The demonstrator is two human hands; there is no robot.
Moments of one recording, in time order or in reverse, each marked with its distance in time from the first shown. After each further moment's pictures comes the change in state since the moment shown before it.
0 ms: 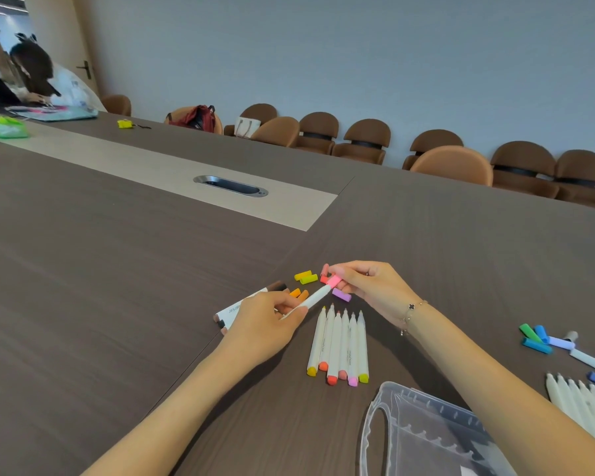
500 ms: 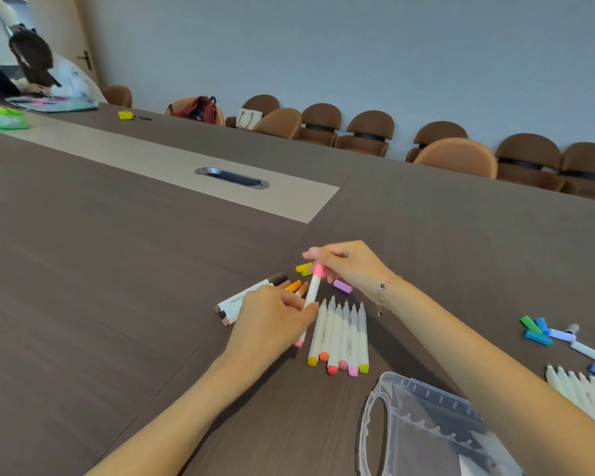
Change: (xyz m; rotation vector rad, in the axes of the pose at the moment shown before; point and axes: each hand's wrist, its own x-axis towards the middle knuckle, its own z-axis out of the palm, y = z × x) left_hand -0.009 0.005 0.010 -0.008 0.114 -0.056; right_hand 0.012 -0.023 0.024 -0.229 -0.062 -0.072
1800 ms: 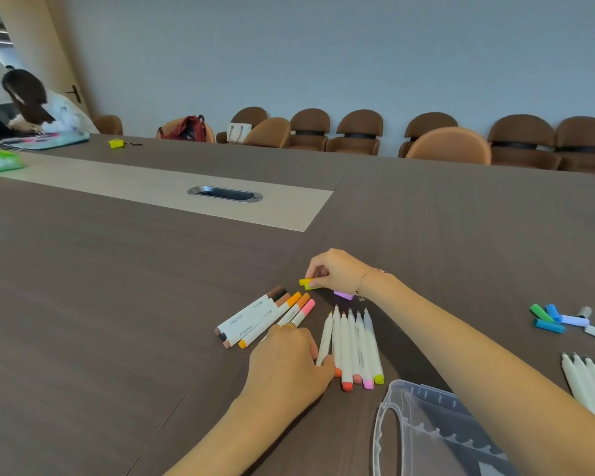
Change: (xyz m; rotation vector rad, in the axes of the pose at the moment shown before) left_hand -0.018 0.000 0.019 0.451 -0.113 0.242; right_hand 0.054 0.036 0.004 -0.660 -0.158 -0.099
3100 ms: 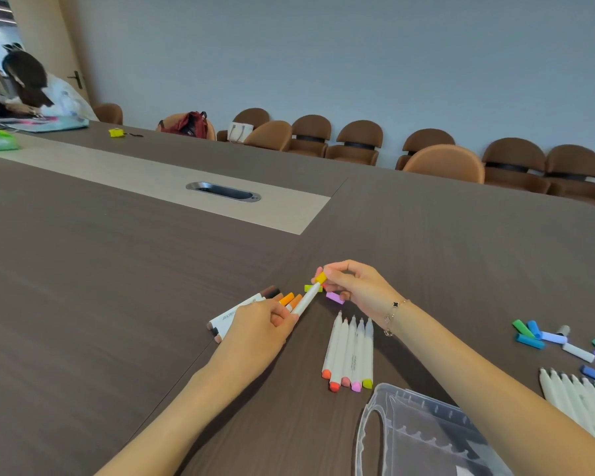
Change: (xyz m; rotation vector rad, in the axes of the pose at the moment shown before) left_hand 0.015 -0.019 -0.025 -0.426 0.015 -0.198; right_hand -0.056 0.009 -0.001 0.972 0.172 0.212
